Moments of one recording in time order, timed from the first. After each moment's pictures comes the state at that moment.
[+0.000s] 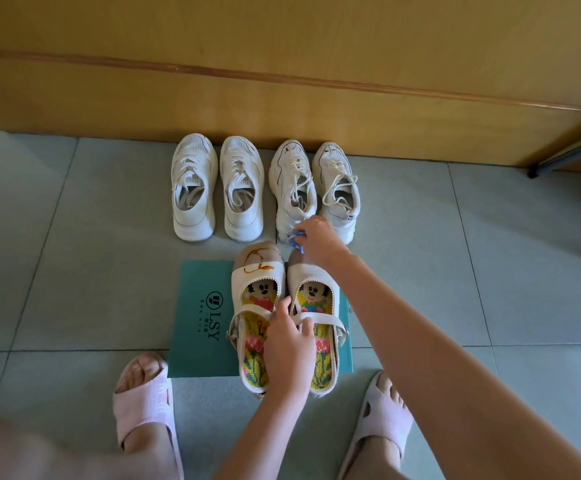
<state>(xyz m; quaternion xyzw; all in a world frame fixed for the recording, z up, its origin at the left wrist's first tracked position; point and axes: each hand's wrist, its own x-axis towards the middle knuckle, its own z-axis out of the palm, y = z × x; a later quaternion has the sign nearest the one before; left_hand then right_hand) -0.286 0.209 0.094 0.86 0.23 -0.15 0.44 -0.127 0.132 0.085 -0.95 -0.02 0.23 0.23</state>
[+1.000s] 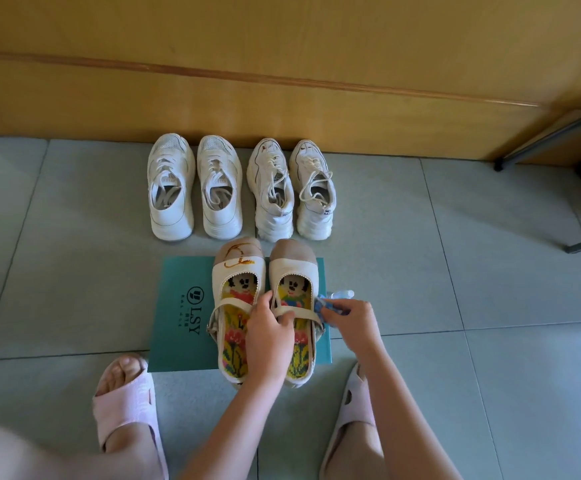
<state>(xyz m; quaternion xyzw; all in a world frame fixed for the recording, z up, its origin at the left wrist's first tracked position) -0.285 0.210 0.090 0.82 0.22 -0.17 0.49 -0.279 0.066 0.075 -0.82 0.27 0.18 0.47</state>
